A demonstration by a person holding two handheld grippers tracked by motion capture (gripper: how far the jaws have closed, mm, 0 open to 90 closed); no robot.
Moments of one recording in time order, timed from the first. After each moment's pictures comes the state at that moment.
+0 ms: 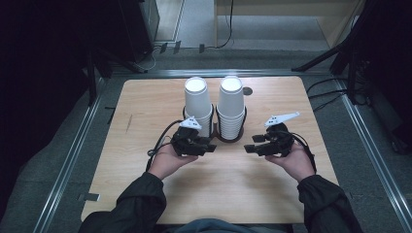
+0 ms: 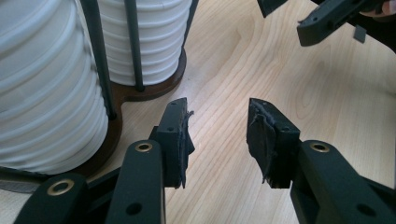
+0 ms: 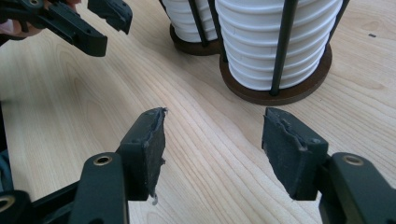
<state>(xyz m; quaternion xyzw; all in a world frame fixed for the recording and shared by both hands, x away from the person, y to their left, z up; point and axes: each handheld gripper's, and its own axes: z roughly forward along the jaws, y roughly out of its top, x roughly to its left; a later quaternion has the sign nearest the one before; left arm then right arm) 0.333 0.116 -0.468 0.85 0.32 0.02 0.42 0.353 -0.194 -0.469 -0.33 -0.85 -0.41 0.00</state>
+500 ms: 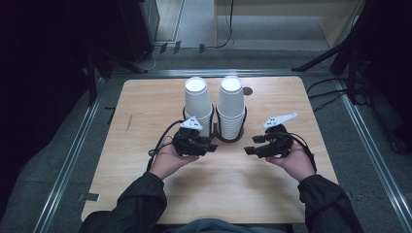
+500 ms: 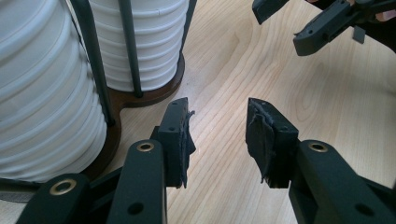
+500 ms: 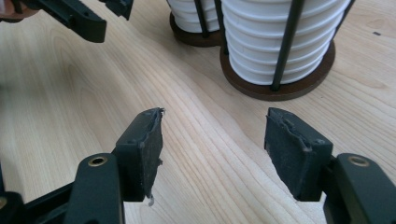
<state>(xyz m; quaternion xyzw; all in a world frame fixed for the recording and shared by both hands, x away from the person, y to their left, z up) 0.333 0.112 -0.470 0.85 0.32 0.03 0.42 0.352 -0.191 -0.472 -0.32 -0.86 -0.40 0.00</state>
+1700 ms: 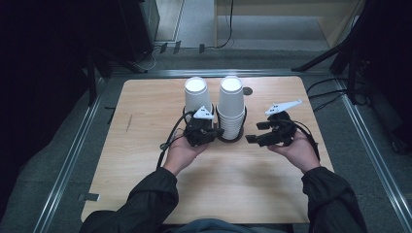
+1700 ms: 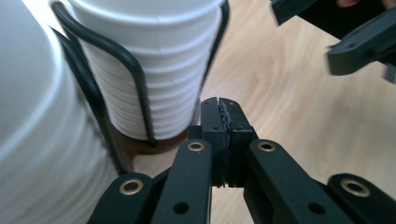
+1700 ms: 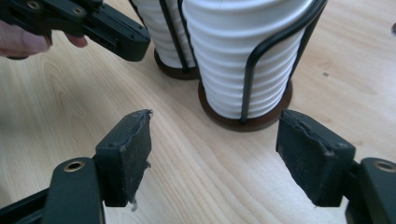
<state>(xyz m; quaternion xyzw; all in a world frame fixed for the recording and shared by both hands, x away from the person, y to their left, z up) 0.352 0.078 -0.450 0.82 0.36 0.08 0.43 0.369 -0.192 -0.434 -0.32 -0.86 -0.40 -0.04</state>
